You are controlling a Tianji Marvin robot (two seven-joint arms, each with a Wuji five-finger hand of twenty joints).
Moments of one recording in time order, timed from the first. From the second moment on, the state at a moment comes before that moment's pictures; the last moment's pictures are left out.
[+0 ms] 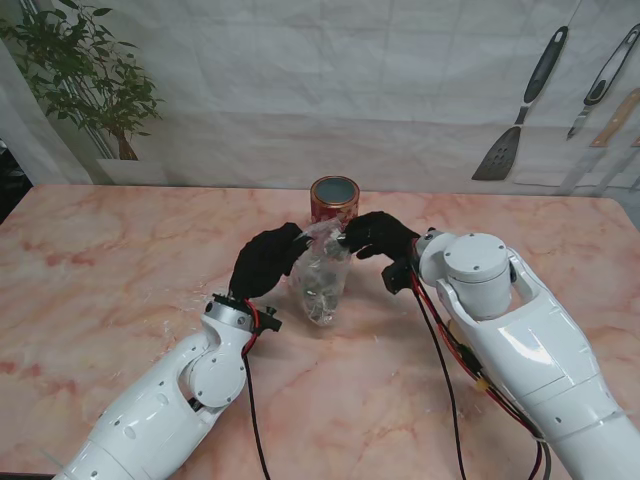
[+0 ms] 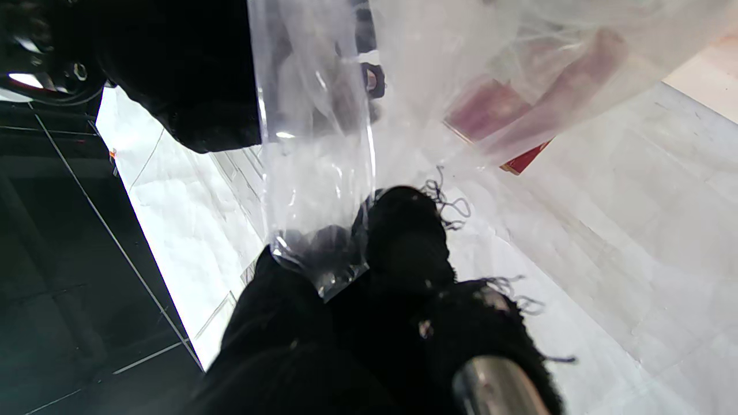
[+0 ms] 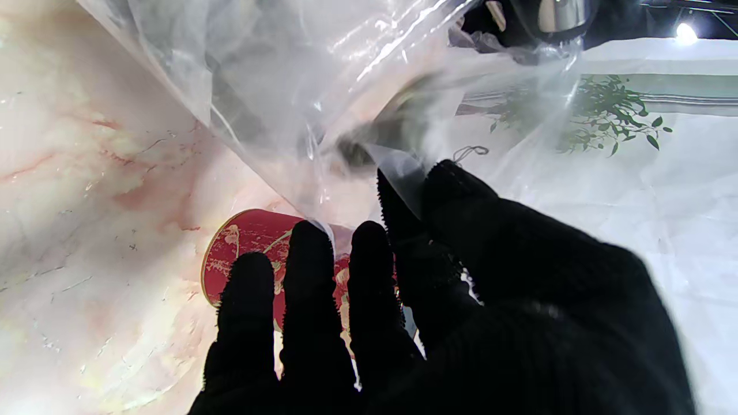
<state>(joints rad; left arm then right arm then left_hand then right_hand) 1.41 -1.23 -0.96 -1.44 0.63 -0.28 0.59 -1.25 -1.16 1.14 -1.58 0.24 0.45 0.29 1.15 0.00 -0.05 -0.01 0.67 0.23 1.07 1.24 0.93 0.13 1.00 0.80 1.16 -0.04 1.13 0.84 1.24 -0.25 1.78 0.56 0.81 -0.44 0.86 -0.20 0.74 0.27 1.08 0.53 0.25 0.22 1.05 0.94 0.15 0.20 0.99 0.61 -0.10 0.19 0.90 0.65</state>
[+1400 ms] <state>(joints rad) 1.48 -1.21 -1.08 -1.48 0.65 -0.22 0.58 -1.24 -1.20 1.19 -1.61 0.22 0.45 0.10 1.15 0.00 -0.05 -0.01 0.67 0.23 1.07 1.24 0.93 0.13 1.00 0.80 1.16 -0.04 1.13 0.84 1.24 -0.25 1.78 0.56 0.81 -0.44 0.87 -0.20 0.74 0.29 1.07 0.55 0.25 0.22 1.05 0.93 0.15 0.20 0.97 0.61 -0.10 0.19 0.88 0.70</state>
